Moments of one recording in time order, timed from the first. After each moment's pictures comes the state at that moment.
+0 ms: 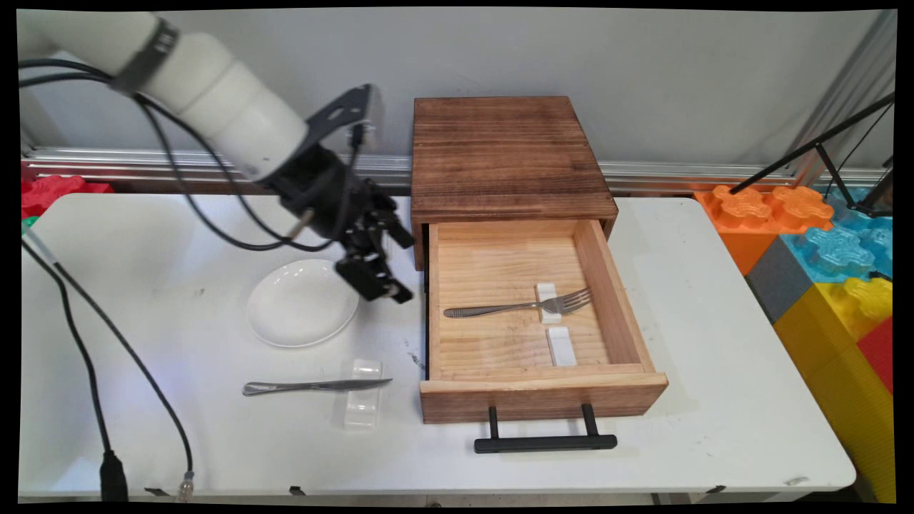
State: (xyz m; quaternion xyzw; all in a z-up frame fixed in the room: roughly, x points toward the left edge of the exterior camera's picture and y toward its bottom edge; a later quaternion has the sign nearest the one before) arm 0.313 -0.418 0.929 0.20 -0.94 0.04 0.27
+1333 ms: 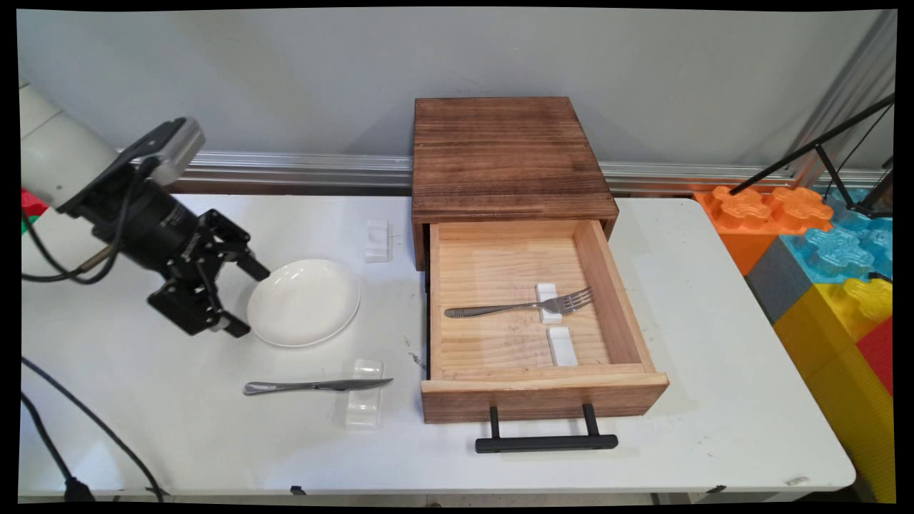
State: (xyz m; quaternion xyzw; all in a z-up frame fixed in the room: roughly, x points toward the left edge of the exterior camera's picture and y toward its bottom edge) arm 0.465 -0.339 0.912 0.22 -0.94 0.01 0.24
